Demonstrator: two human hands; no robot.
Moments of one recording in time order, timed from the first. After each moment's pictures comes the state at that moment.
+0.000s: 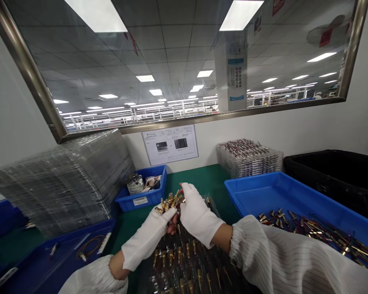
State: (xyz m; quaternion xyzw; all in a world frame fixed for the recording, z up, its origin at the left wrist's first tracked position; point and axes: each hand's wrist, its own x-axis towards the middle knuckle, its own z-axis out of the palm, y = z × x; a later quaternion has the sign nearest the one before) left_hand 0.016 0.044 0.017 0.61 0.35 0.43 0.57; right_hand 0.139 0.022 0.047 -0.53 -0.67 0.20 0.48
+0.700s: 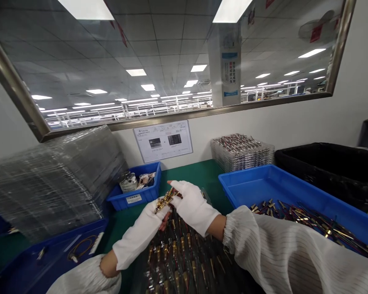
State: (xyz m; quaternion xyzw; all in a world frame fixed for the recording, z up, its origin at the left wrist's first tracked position) left_hand 0.009 0.050 0.014 0.67 0.38 0.42 0.49; right_hand 0.149 0.033 0.041 -0.45 -0.70 0.20 0.51
